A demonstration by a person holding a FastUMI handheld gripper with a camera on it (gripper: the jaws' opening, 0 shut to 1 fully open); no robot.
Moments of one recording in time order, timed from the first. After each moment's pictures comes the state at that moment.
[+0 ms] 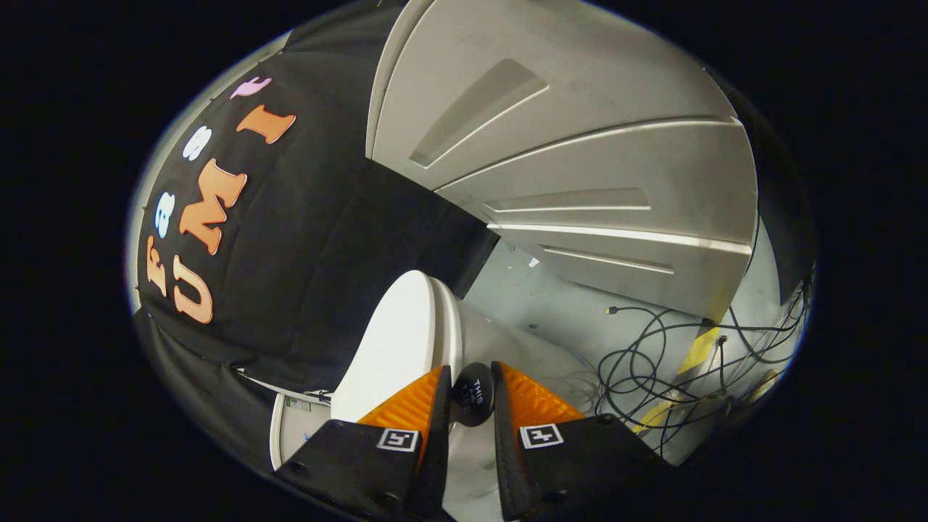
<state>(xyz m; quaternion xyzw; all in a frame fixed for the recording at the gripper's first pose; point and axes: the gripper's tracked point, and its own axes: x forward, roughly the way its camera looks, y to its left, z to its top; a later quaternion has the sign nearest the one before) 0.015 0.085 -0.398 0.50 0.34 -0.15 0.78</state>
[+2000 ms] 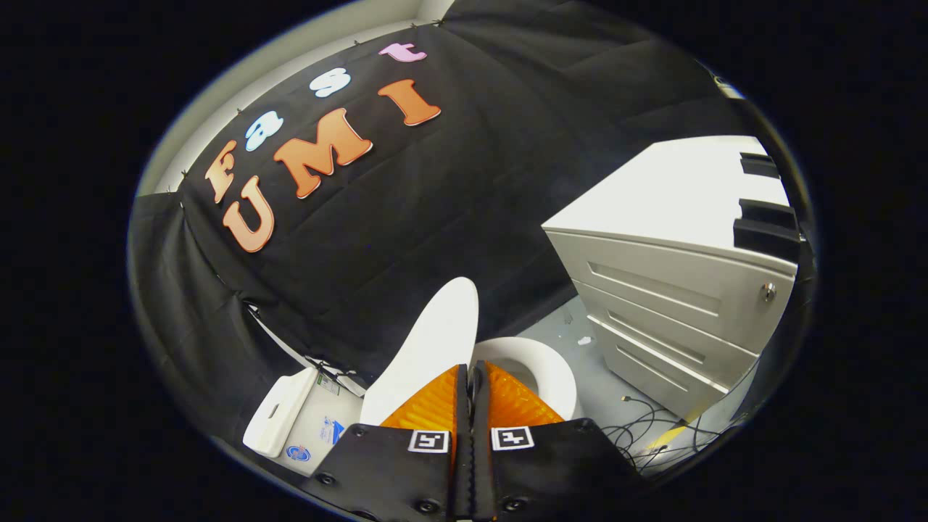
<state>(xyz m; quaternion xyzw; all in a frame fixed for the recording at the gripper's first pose) 0.103 0.122 -0.202 0.30 0.20 -0.07 0.93</state>
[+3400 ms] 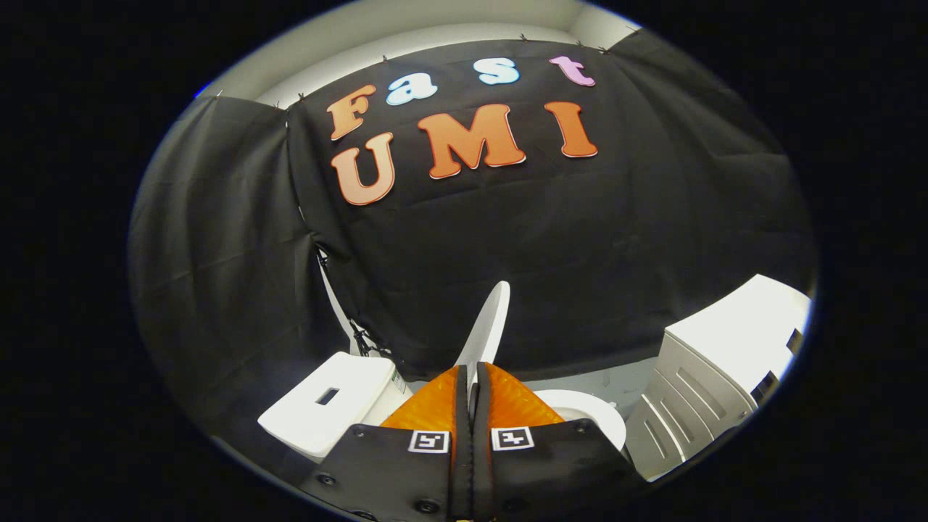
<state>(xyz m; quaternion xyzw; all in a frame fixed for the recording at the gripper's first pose) 0.147 0.309 -0.035 0.12 0.18 0.08 0.97</state>
